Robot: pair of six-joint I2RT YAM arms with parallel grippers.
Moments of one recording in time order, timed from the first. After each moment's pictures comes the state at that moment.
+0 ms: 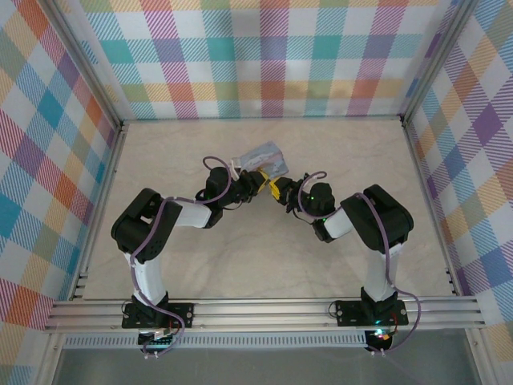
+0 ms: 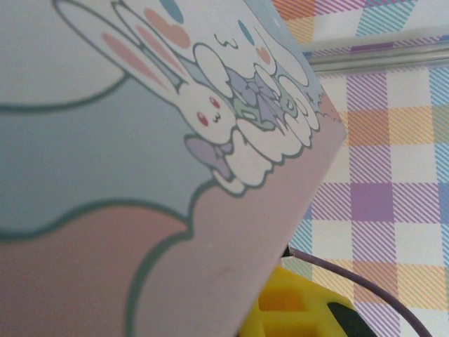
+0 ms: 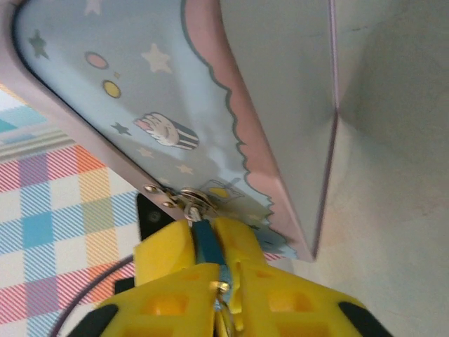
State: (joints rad) left arm -0.54 1.87 0.83 0.80 0.41 -1.33; right arm 0.50 1.93 0.60 1.25 -0.39 1.73
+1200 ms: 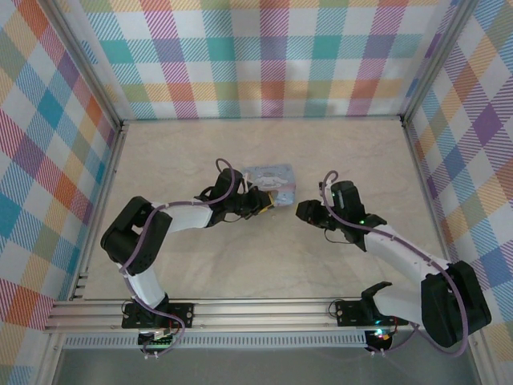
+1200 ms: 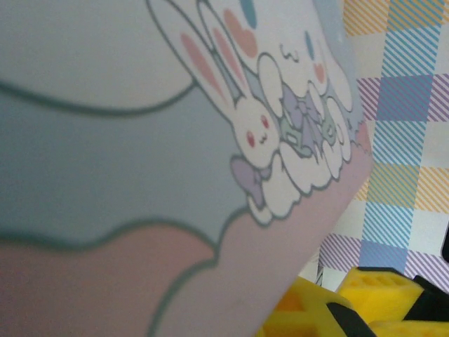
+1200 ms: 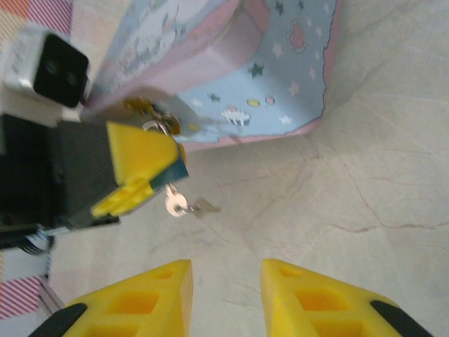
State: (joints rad) left arm -0.60 1.75 0.89 0.25 0.50 -1.06; right arm 0.45 1.16 0.58 -0.12 -0.39 0.72
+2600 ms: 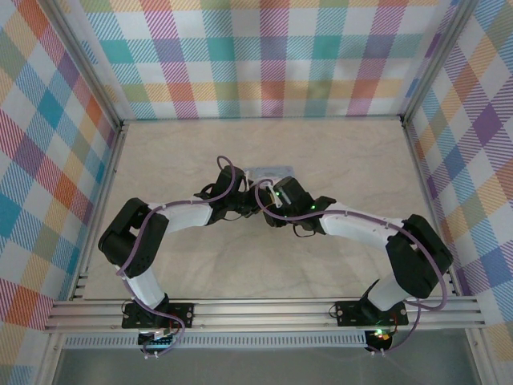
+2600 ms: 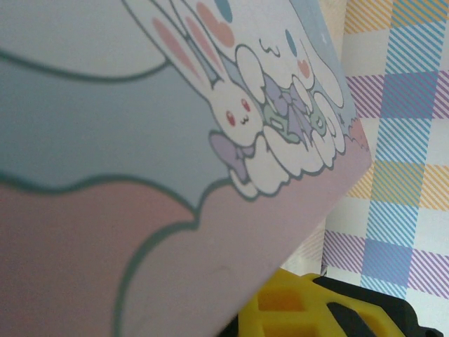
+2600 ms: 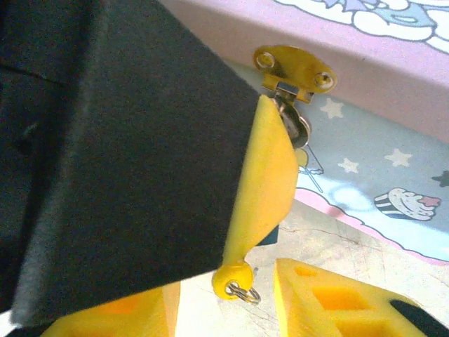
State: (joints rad) left arm -0.61 1.73 0.93 0.18 0.49 -1.05; right arm 0.80 1.53 0.93 -0.29 0.04 0.28
